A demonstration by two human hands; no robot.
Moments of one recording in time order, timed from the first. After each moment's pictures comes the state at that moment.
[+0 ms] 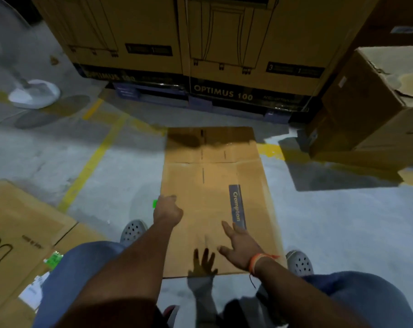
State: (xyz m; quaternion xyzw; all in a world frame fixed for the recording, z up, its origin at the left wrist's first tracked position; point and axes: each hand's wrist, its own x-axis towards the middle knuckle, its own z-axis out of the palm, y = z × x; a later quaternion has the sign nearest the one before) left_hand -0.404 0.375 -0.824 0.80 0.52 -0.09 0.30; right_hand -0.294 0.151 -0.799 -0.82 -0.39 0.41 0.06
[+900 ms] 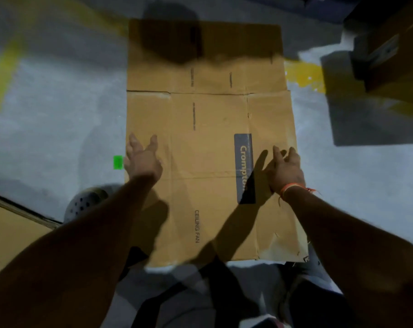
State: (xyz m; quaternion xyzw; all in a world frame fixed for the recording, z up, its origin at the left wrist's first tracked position) left_hand -0.323 0.474 -1.067 0.81 0.52 -0.16 0.22; right_hand -0.077 0.208 -1.041 -0.94 -0.18 0.27 -0.02
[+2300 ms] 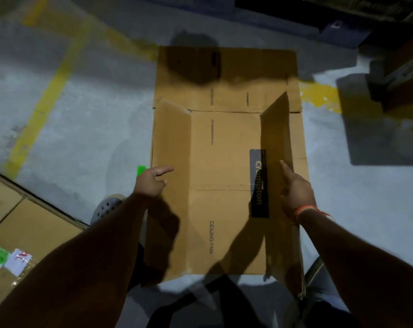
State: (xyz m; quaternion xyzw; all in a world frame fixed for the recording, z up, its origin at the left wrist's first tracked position) left_hand -0.375 0.480 -1.018 0.73 0.51 -0.07 0.45; right_hand -0.106 0.218 -0.983 -0.92 -0.24 0.28 0.10
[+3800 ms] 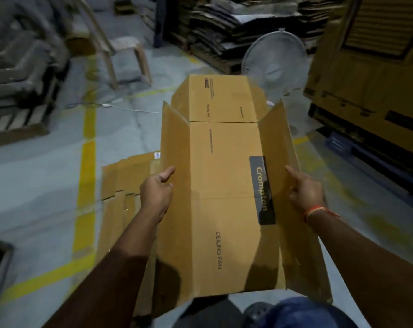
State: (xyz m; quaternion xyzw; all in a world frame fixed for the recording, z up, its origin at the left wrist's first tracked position) left_hand -0.911 0.488 -0.654 0.41 0.75 0.44 0.27; right_hand -0.553 0.549 -0.663 -0.70 -0.67 0.16 0.20
